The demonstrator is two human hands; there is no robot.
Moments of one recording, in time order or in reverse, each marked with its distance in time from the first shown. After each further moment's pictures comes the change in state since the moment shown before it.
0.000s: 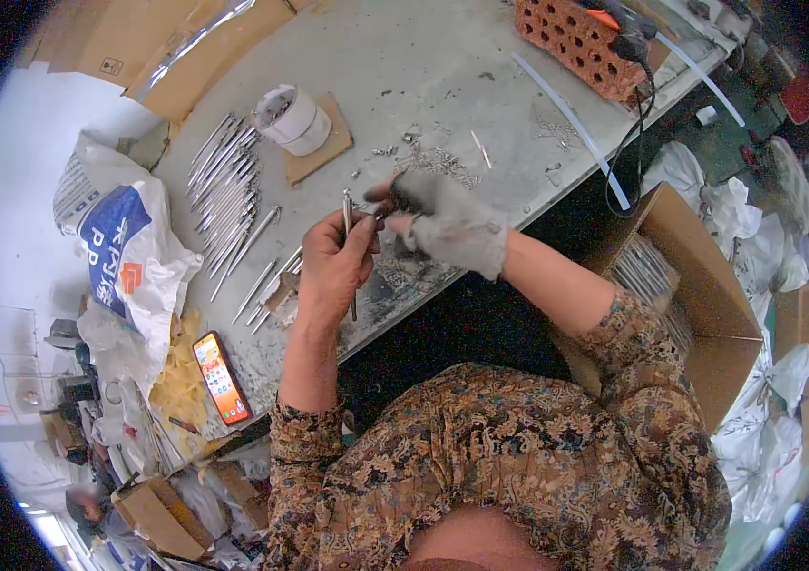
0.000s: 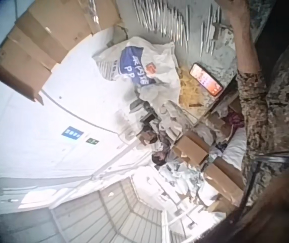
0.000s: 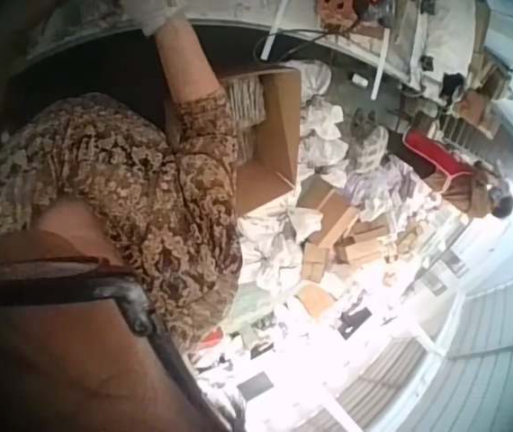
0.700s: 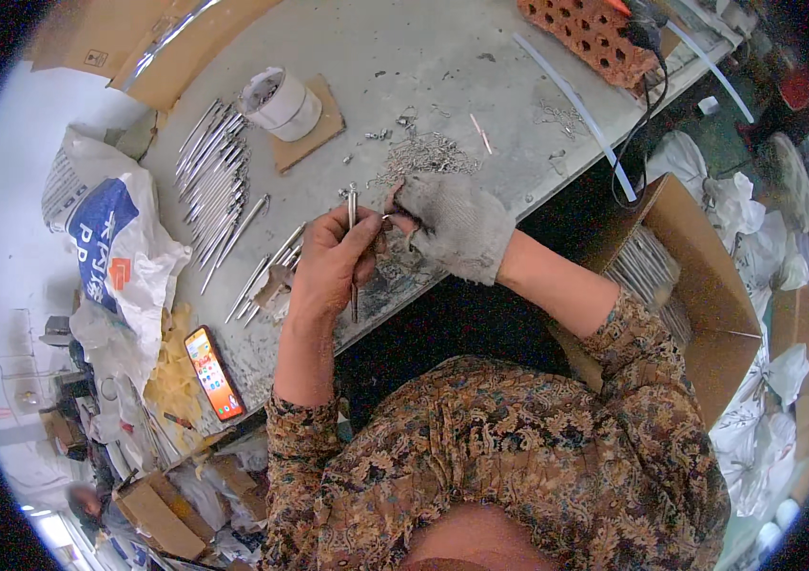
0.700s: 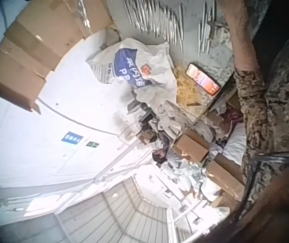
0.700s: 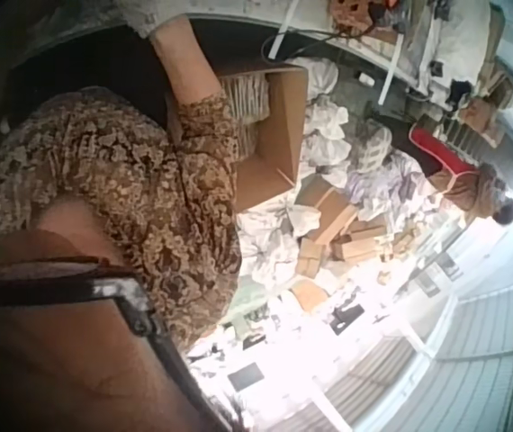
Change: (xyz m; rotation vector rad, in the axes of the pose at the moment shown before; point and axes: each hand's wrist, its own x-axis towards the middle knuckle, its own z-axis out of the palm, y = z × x) left_hand 0.005 -0.006 -0.004 -0.073 -0.127 -0.118; right_hand -0.003 0.017 -0.011 -0.832 0.073 -0.334
